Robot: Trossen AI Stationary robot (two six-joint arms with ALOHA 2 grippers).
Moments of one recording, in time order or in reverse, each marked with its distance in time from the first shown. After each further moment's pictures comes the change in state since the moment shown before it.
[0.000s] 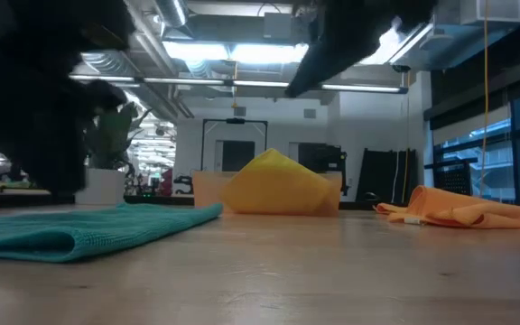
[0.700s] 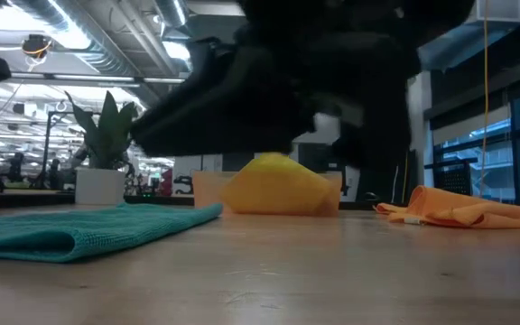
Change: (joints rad) left arm -0.282 -0.002 0.059 -0.247 -0.076 -0.484; right arm 0.044 0.430 0.028 0.767 -0.337 -0.549
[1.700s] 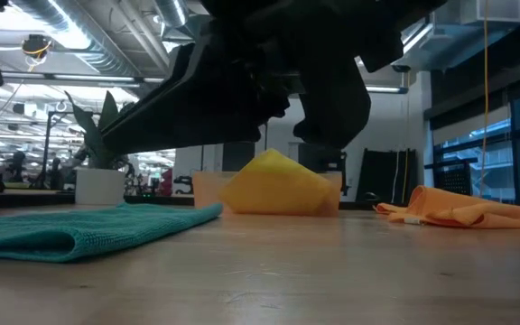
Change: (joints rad) left arm 0.015 0.000 0.000 -0.010 0.077 -0.003; right arm -0.001 0.038 0.119 -0.125 0.065 0.150
